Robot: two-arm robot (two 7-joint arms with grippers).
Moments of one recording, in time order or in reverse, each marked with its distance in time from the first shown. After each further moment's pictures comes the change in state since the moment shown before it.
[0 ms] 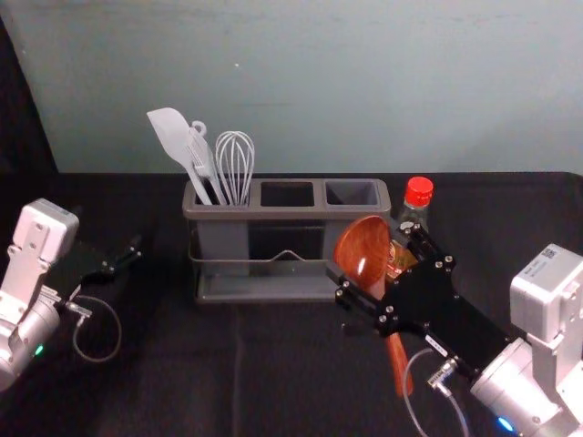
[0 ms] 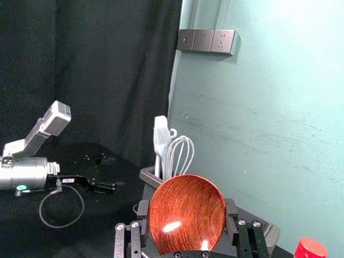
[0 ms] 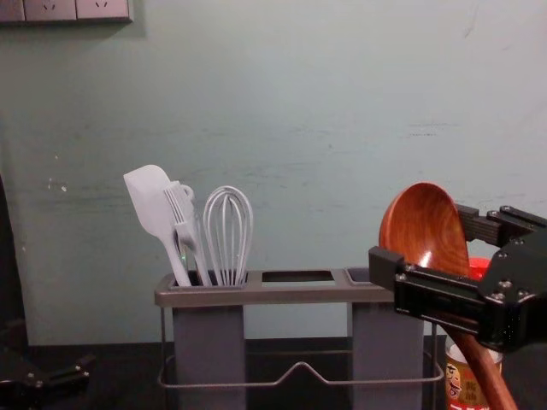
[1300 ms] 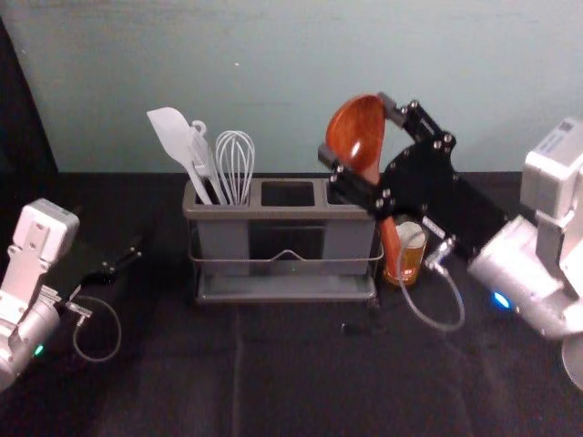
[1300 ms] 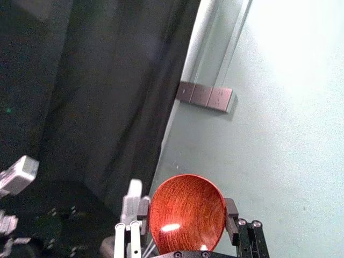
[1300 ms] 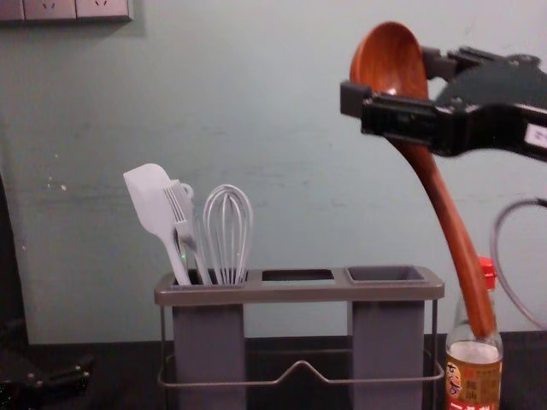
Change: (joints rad) left arm 0.000 0.000 0.000 0.000 0.000 0.000 0.000; right arm 0.303 0.029 -0.039 0.087 0.058 -0.016 0.035
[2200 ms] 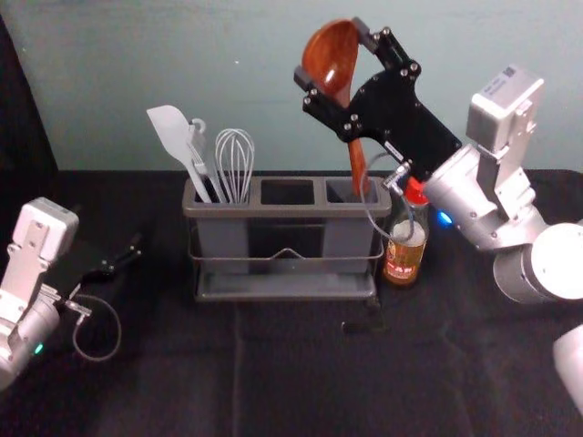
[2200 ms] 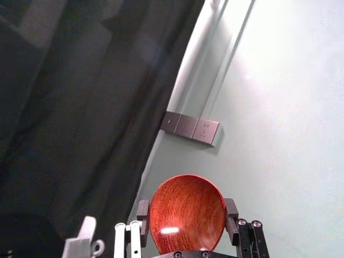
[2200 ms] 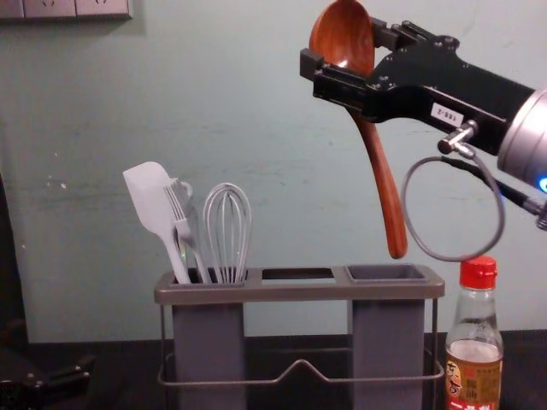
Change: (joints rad) left arm 0.000 0.000 0.000 0.000 0.000 0.000 0.000; right arm 0.313 -0.105 -0.092 0.406 -0.008 -0.271 -0.010
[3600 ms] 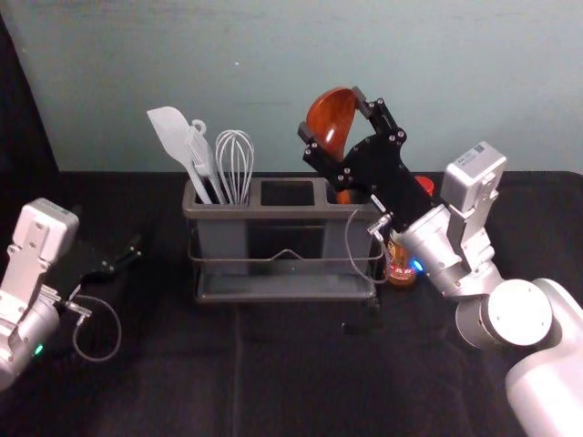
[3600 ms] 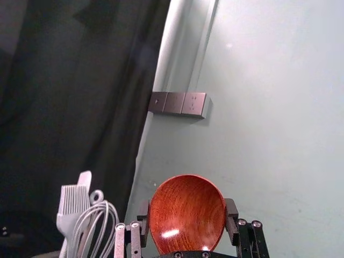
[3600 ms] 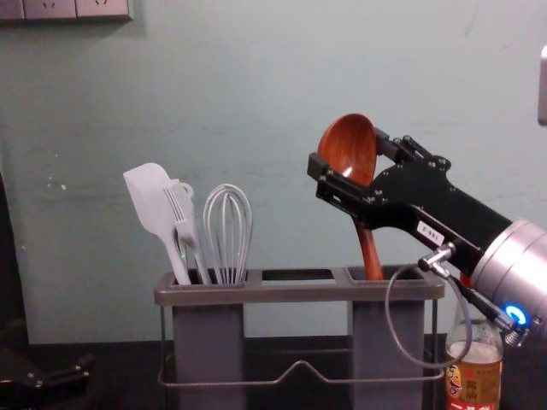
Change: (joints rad) left arm 0.000 0.000 0.000 0.000 0.000 0.000 0.000; right arm 0.010 -0.123 0.033 0.326 0.017 -0.225 0.014
